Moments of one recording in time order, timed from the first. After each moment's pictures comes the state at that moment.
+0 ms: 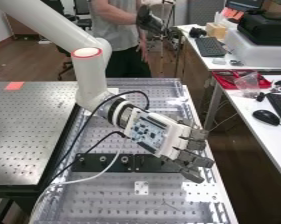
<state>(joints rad) 1.55 -2.25 -1.53 -2.50 -0.92 0.12</state>
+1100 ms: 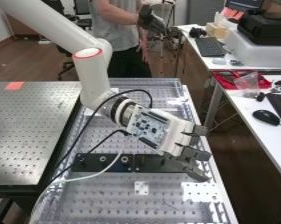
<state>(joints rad) 1.56 -2.26 -1.52 -2.43 -0.88 0.04</state>
